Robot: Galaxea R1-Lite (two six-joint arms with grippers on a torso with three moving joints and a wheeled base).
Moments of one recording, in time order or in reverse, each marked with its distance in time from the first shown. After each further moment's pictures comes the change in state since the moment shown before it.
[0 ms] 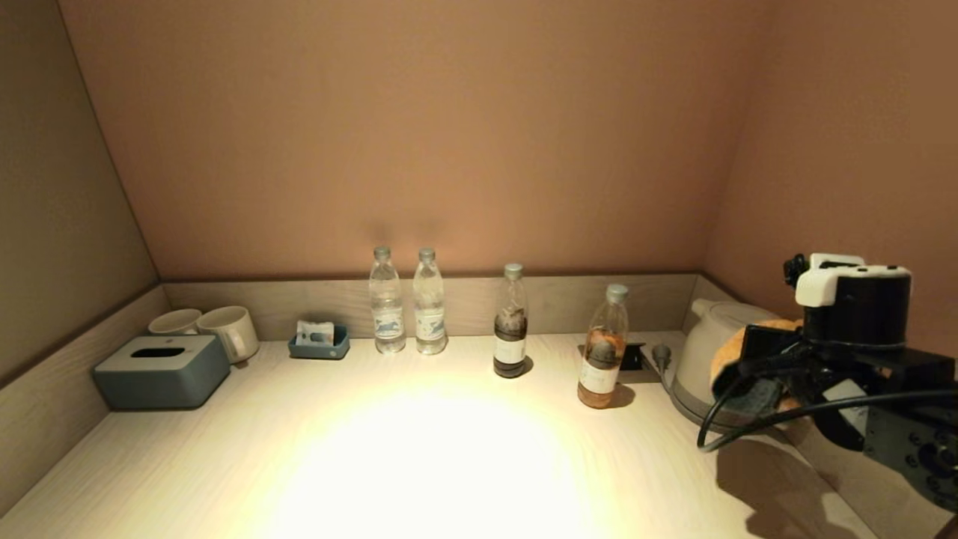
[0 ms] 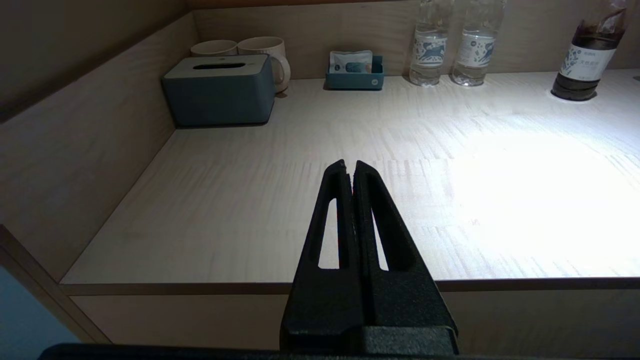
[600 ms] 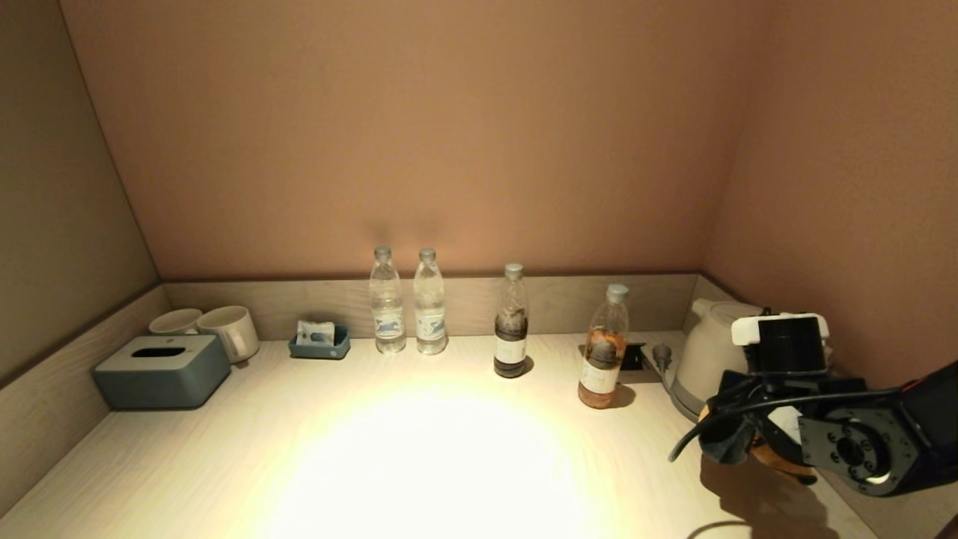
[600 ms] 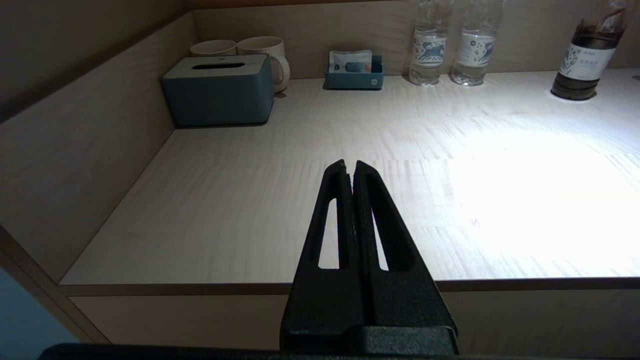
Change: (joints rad) left arm 0.000 0.000 0.000 0.000 0.000 0.000; right arm -0.045 0.219 0.007 0.045 0.006 0.218
